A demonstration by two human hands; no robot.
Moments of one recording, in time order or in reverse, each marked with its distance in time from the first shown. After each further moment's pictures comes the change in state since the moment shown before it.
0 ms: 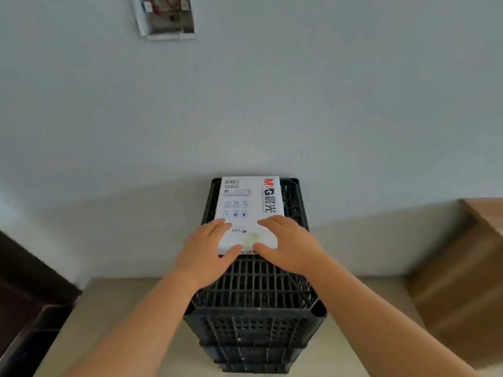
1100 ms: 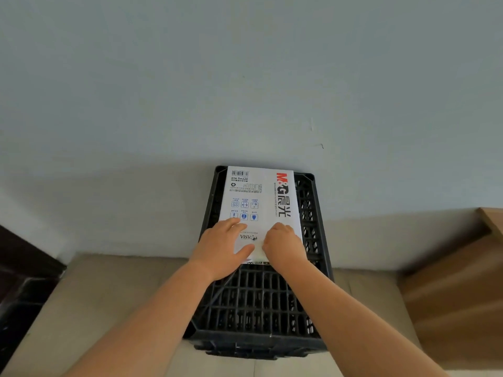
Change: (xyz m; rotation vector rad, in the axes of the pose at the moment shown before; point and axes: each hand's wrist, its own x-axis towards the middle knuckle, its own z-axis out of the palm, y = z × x) left_hand 0.076 -0.046 0.045 -0.046 -0.136 0.003; right_hand 0.107 0.015 0.083 -0.205 -0.184 0.275
